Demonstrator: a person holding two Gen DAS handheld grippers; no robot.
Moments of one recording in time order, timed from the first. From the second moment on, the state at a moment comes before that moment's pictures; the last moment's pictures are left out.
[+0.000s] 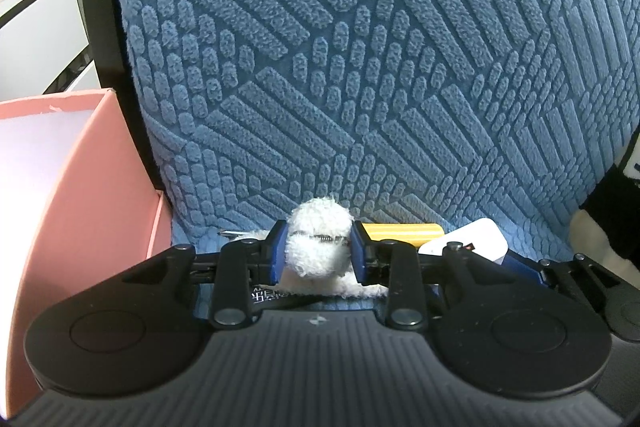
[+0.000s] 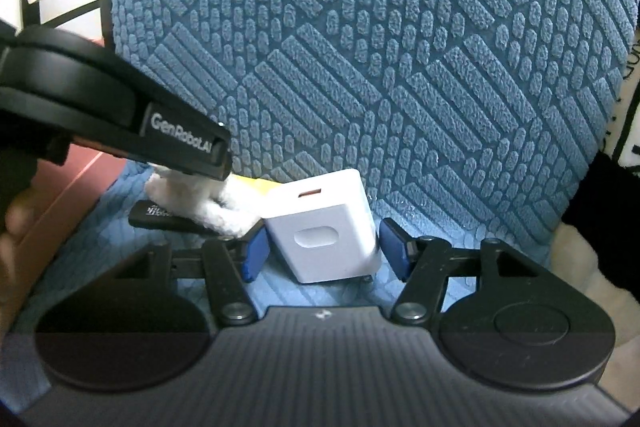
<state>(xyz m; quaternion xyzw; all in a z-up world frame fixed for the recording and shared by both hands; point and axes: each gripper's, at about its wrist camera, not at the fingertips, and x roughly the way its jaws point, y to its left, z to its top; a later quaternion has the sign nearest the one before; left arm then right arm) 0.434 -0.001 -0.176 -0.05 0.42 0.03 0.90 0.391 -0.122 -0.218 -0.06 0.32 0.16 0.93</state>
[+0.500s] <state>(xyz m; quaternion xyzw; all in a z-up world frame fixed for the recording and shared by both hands) 0.437 0.002 -0.180 -0.06 0.42 0.03 0.90 0.417 -0.163 -0.208 0.01 0.35 0.12 0.93</state>
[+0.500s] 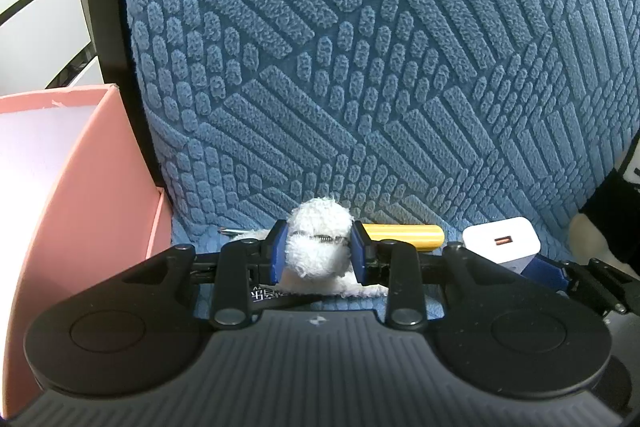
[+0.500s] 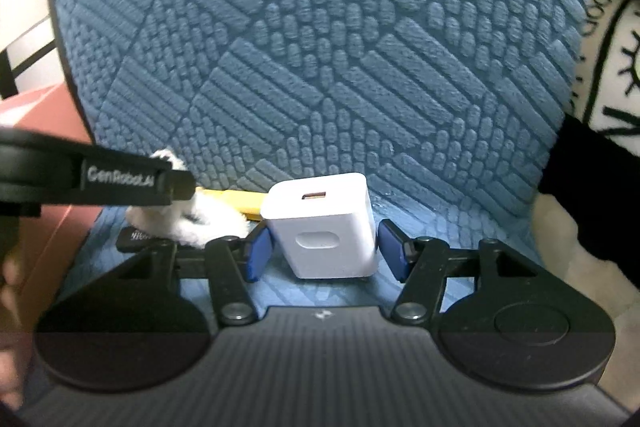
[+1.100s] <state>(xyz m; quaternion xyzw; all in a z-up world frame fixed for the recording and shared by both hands) 0.390 -0.018 -0.170 -0.05 0.40 0.01 0.91 0.387 -0.197 -0.169 0.06 0.35 0.10 0.93</state>
